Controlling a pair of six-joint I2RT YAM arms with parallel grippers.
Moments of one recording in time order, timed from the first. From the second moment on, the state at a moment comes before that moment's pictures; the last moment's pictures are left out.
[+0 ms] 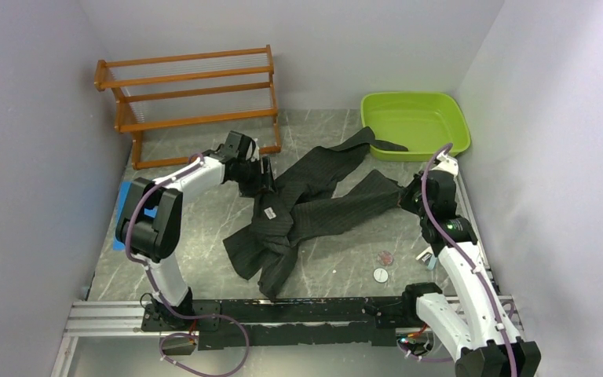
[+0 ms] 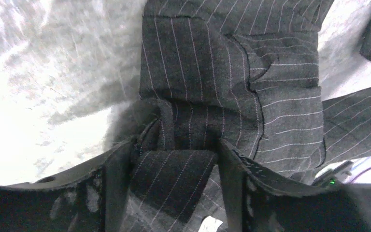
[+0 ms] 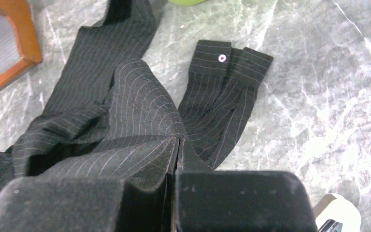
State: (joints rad) left arm -0.39 1.79 1.24 -0.46 0.30 -0.47; right arm 0.09 0.80 0.70 -0.43 0.13 0.47
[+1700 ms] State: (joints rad) left arm -0.59 1.62 1.46 -0.79 -0.06 -0.28; right arm 0.09 0.52 0.66 -0.58 -0.28 0.58
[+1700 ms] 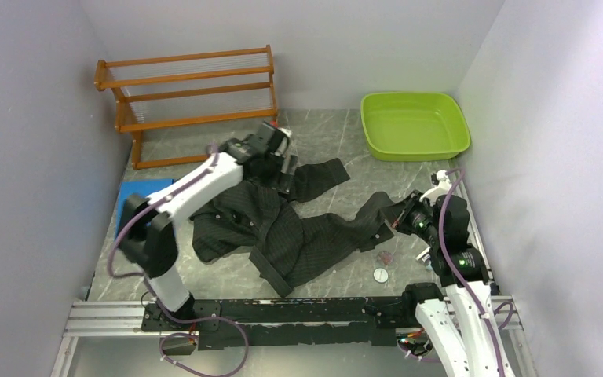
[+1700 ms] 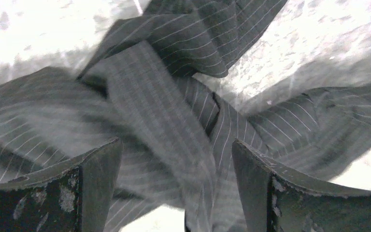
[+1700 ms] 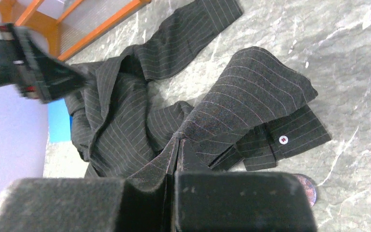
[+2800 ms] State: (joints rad) left arm -0.52 1.68 1.65 -0.66 -0.26 -0.25; right arm 0.09 0.64 0.82 -0.55 -0.21 0.55
